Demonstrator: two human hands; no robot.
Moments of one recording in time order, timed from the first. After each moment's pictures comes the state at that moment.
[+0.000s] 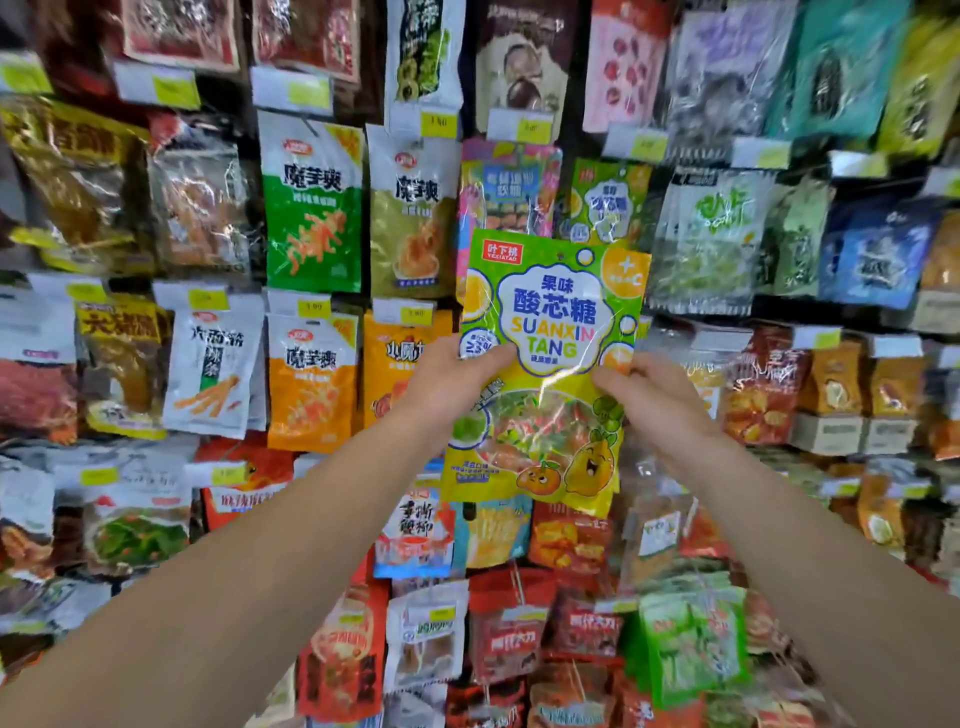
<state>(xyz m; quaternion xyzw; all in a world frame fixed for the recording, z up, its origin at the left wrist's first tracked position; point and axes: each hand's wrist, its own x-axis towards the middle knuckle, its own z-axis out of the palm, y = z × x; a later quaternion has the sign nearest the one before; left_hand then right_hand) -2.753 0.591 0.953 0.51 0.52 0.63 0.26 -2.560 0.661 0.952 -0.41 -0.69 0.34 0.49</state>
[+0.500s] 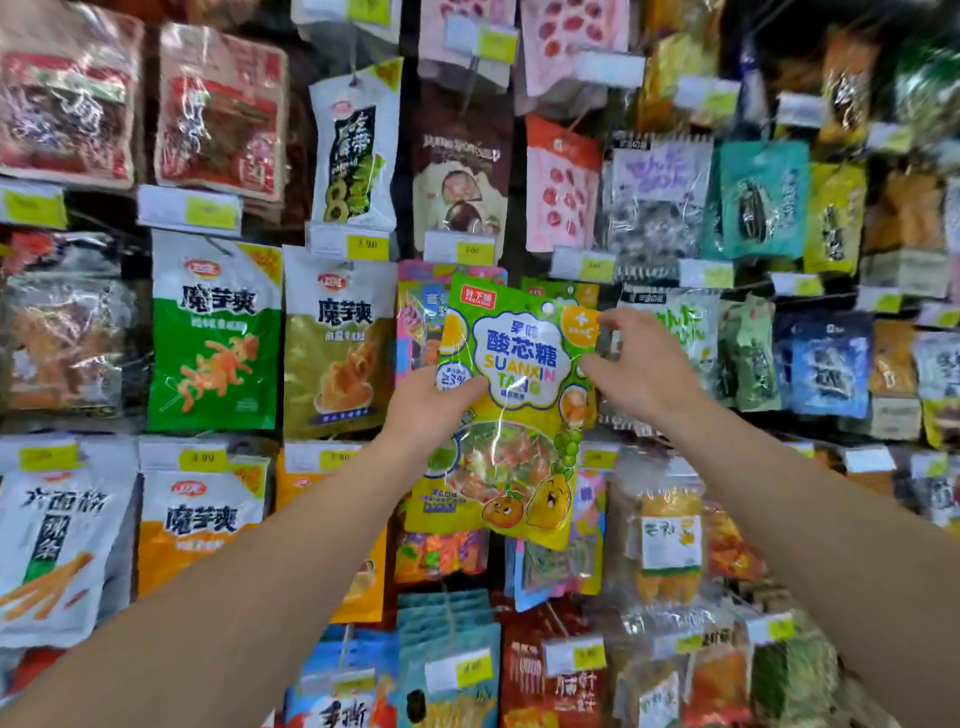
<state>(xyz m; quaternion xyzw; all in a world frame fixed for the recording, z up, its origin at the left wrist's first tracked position) -2.776 0.729 1.050 0.56 0.50 0.64 0.17 -2.573 0.798 1.102 -0.43 -0.76 -0.07 0.48</state>
